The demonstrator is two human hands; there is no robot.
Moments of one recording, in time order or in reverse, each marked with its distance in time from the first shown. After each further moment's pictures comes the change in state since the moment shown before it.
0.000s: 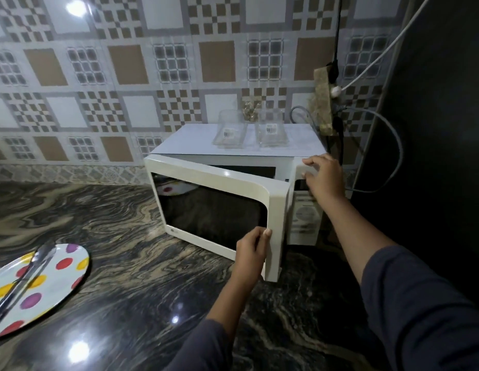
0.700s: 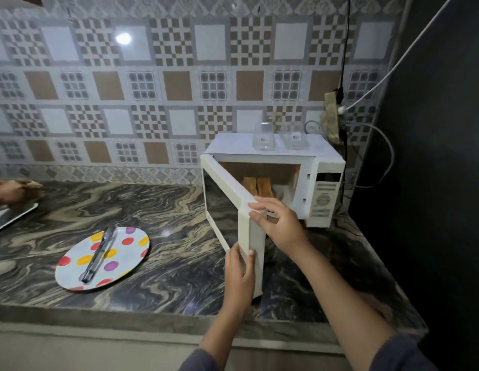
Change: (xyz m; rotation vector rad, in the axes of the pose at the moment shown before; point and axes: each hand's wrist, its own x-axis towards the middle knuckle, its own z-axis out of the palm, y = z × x) left_hand -0.157 0.015 -0.143 -0.035 0.156 -0.032; right_hand -0.235 -0.185 -0.013 0.474 -0.394 -0.111
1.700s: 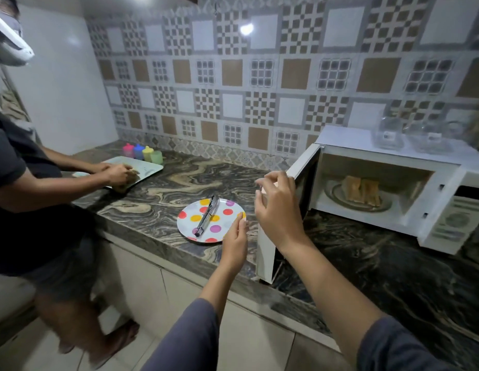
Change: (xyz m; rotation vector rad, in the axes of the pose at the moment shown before) left_hand 0.031 -0.075 -0.210 -0.065 0.238 -0.284; right_hand -0.002 -0.111 0.193 -0.361 0.092 -0.414
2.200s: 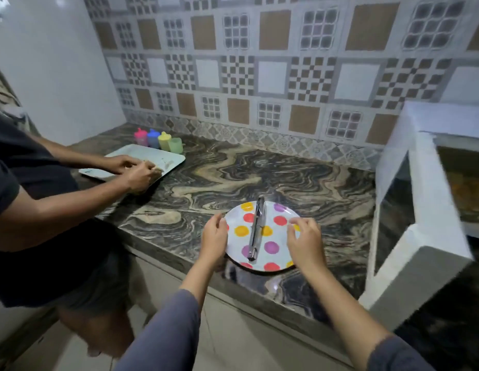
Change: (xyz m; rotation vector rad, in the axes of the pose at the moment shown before) left_hand 0.155 -0.027 -0.186 0.323 0.131 -0.125; right_hand 0.017 0.041 0.248 0.147 -0.208 0.538
